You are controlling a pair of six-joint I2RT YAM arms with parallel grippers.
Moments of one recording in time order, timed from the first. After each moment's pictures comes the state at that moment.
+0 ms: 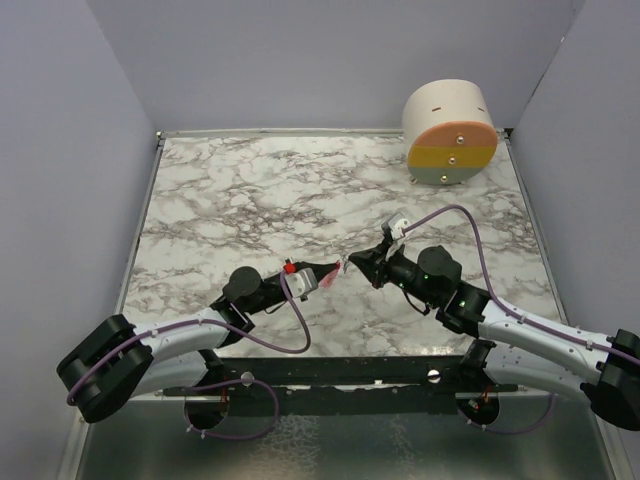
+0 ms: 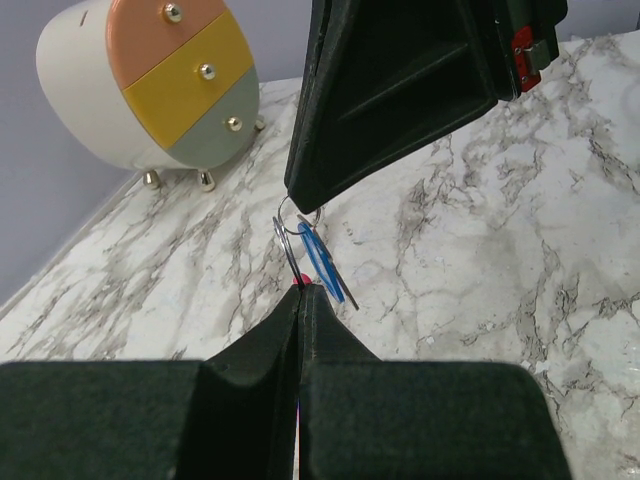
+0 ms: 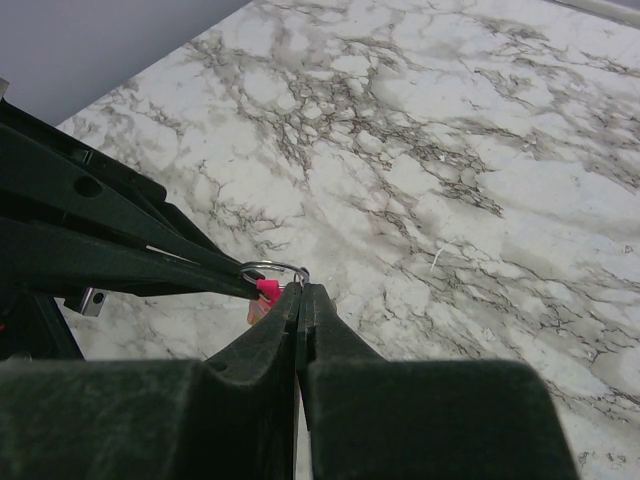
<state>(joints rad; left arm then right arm) -0.83 1.10 0.24 0.95 0.35 0.28 0.92 0.93 0.52 0.28 0.05 0.15</state>
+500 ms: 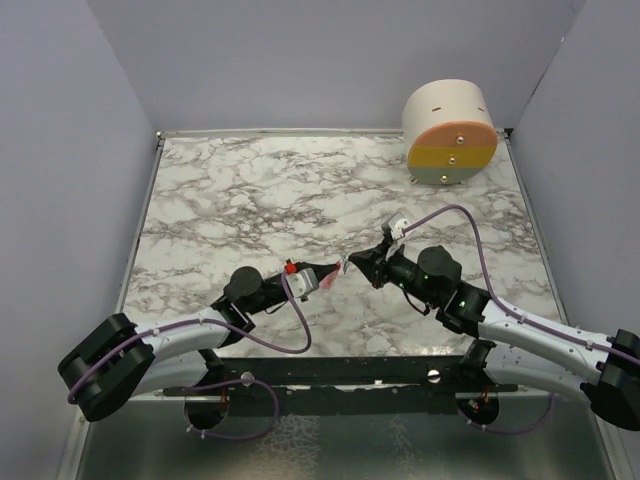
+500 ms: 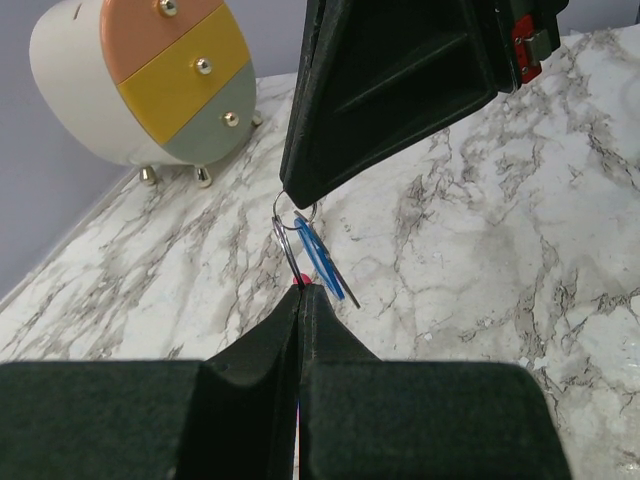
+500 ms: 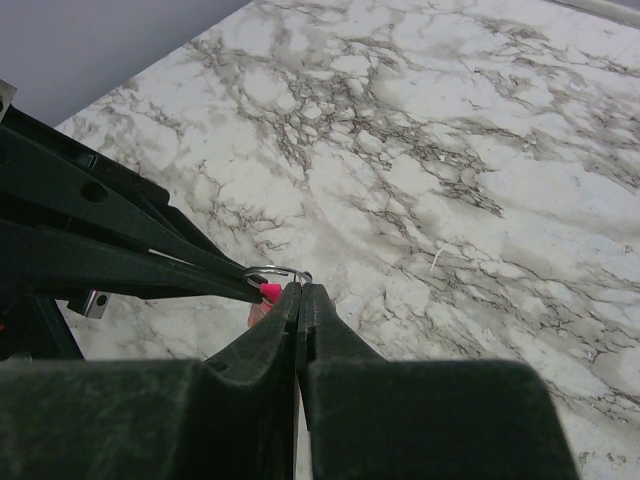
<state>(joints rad) -0.84 1.10 0.24 0.95 0.35 0.28 0.92 0.93 0.52 0.28 0.05 0.15</state>
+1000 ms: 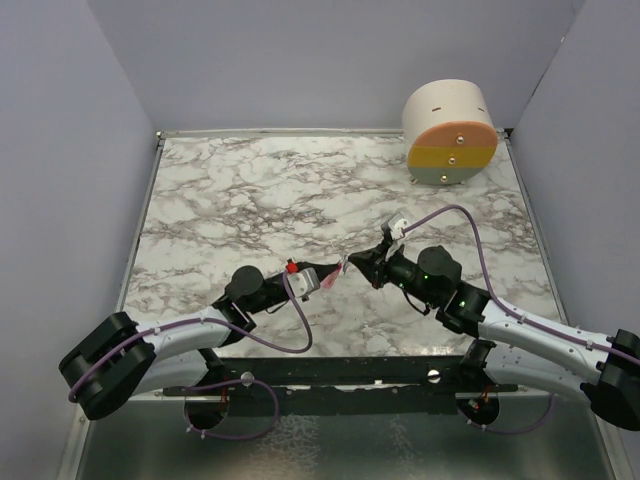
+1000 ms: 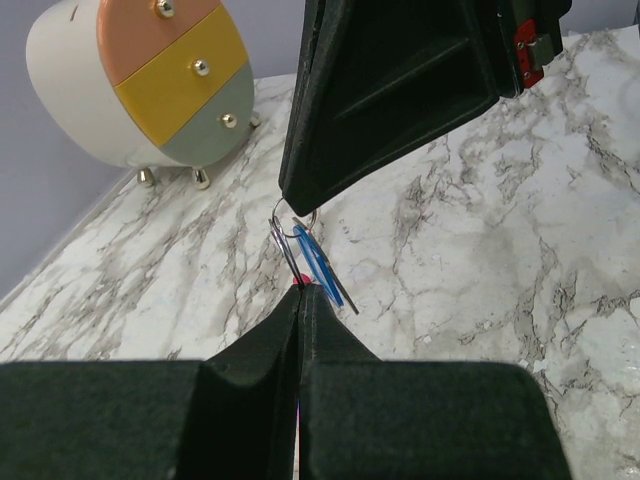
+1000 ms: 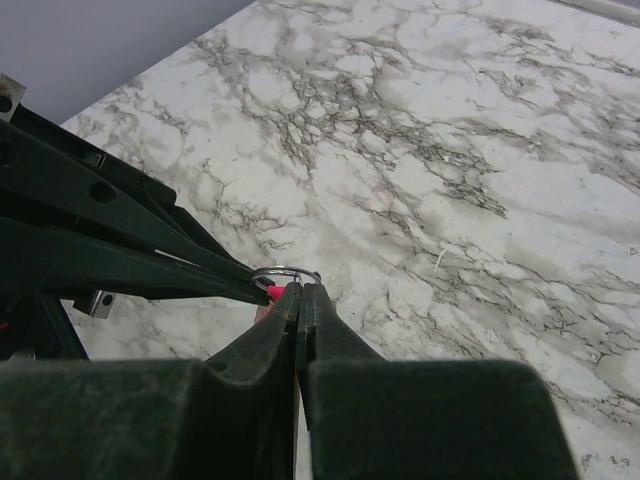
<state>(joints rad) -0.84 1.12 0.25 0.95 0.35 0.28 0.92 0.93 0.52 0.28 0.04 0.15</state>
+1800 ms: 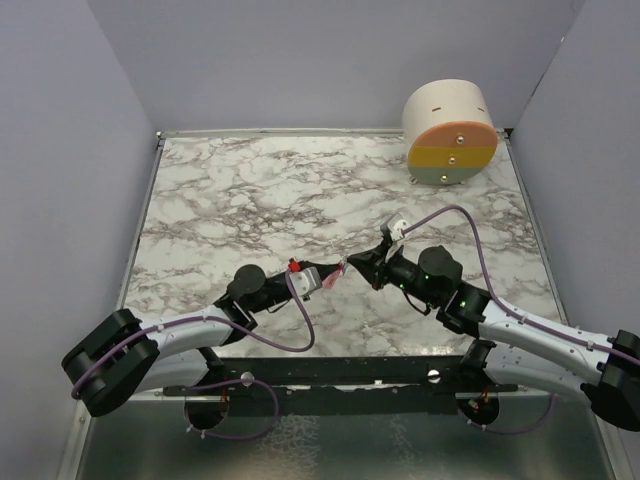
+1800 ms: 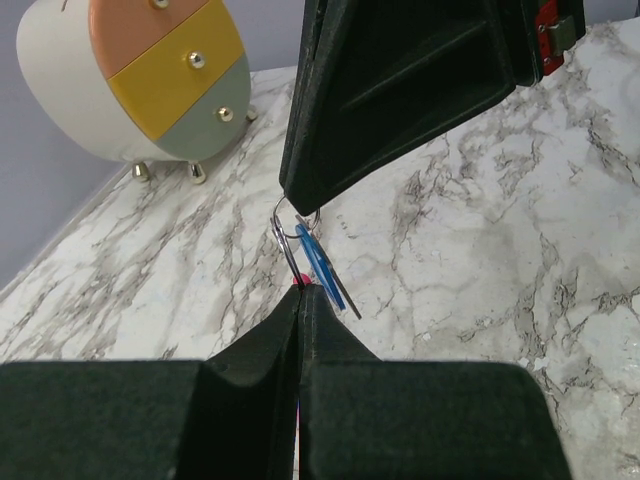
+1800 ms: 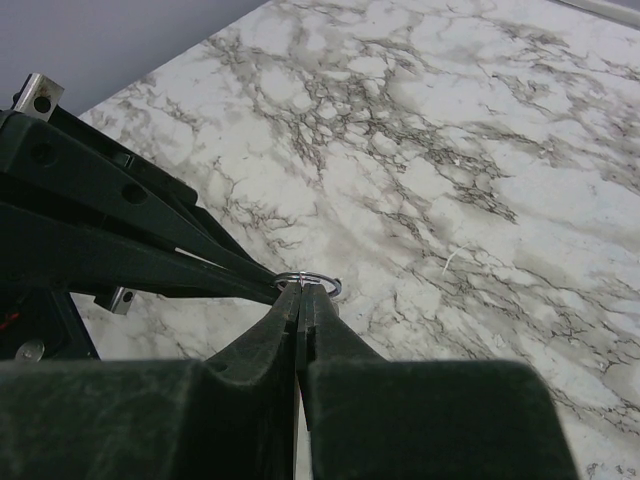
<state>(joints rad) -0.84 1.14 0.26 0.95 0.35 0.28 0.92 0.93 0.52 0.28 0.01 0.15</state>
